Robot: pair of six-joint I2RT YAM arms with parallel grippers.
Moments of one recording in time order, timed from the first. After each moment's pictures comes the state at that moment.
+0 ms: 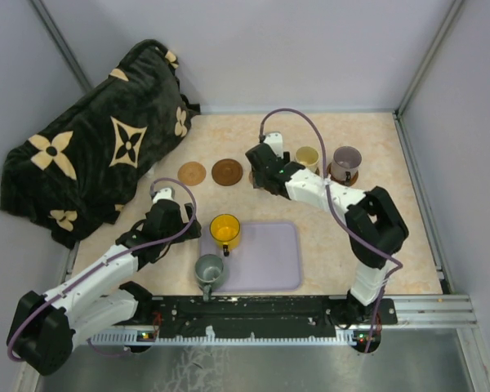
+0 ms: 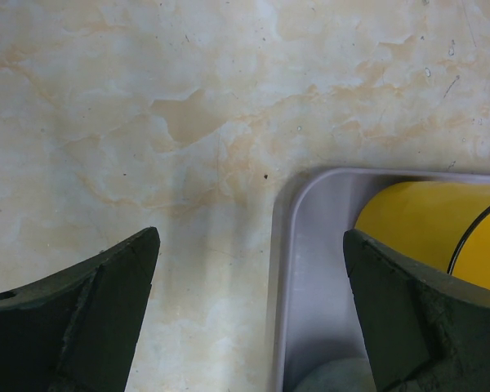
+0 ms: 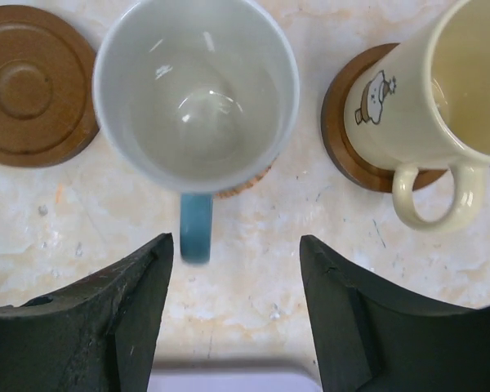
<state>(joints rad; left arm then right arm) -0.55 0.94 0.46 -0.29 -0.29 -0.61 0.71 1.80 1.33 -0.38 0.51 0.44</state>
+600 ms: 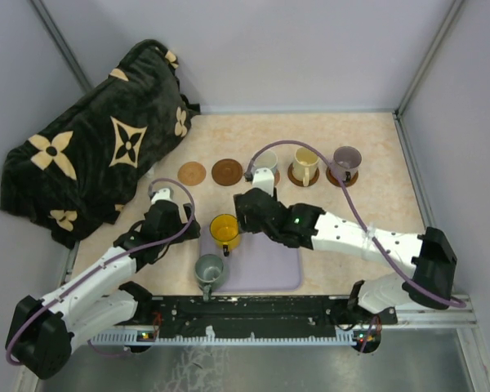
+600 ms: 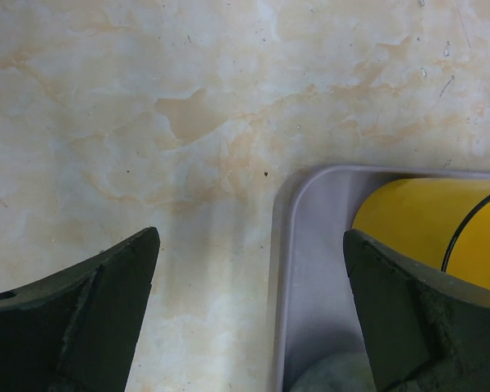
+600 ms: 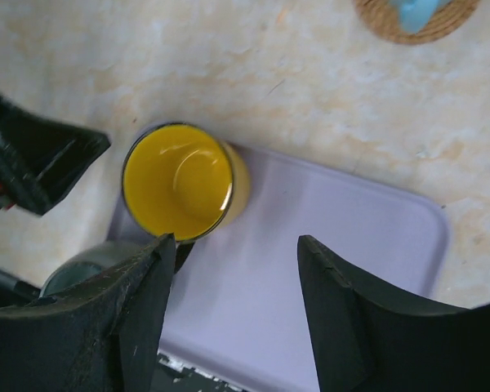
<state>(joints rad) -0.55 0.91 0.46 -0.31 -0.29 -0.61 1.10 1.35 1.11 -0.51 0.50 0.64</state>
